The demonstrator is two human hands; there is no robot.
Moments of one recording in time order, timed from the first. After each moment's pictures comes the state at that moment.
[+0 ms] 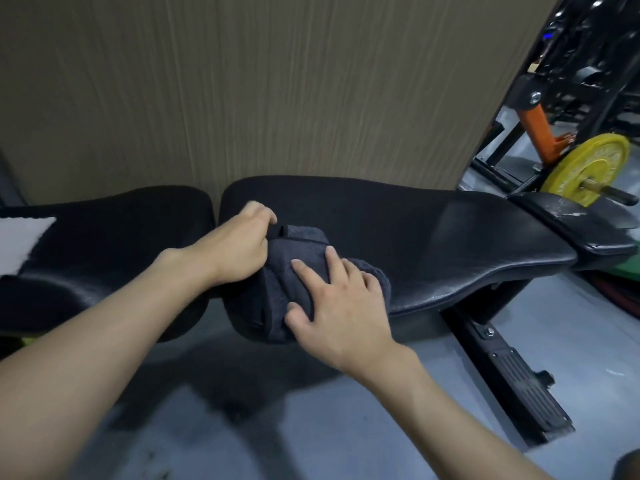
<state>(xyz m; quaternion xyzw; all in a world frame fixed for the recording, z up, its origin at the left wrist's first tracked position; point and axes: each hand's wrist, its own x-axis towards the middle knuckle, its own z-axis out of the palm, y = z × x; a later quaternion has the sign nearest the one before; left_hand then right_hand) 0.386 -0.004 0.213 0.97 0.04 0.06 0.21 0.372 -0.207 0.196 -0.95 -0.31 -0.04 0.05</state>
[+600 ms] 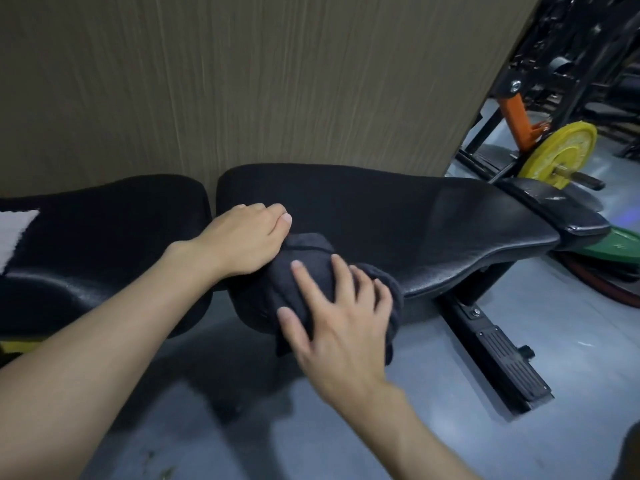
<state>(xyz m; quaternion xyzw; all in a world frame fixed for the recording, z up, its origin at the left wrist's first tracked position) 0.384 -0.010 0.216 0.98 0.02 0.07 0.17 0.334 -0.199 0.164 -0.94 -0.24 -0.21 0.12</state>
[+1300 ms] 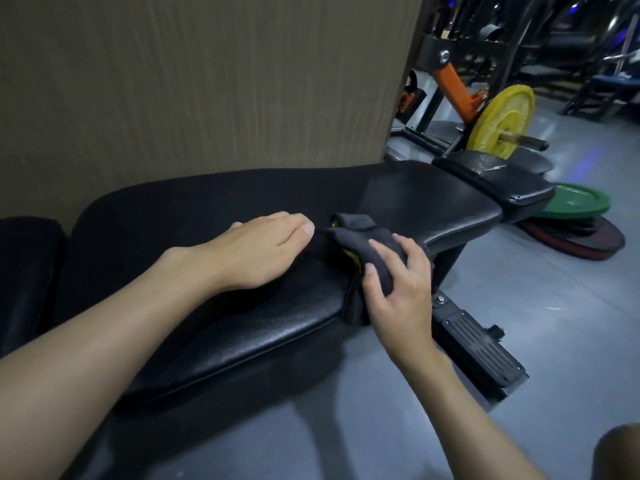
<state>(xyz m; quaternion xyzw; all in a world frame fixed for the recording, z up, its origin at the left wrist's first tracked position) 0.485 -0.142 0.226 0.97 -0.12 -0.01 0.22 0.491 -0.358 0.136 -0.86 -0.11 -0.32 0.38</state>
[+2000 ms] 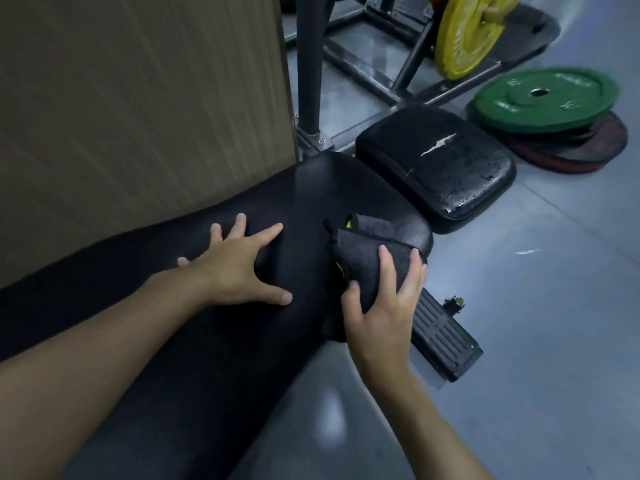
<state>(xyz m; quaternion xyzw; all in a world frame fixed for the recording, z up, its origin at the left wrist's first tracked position) 0.707 -0.283 0.253 0.94 0.00 -0.31 0.13 0.630 -0.474 0.159 -0.87 0.13 -0.19 0.44</state>
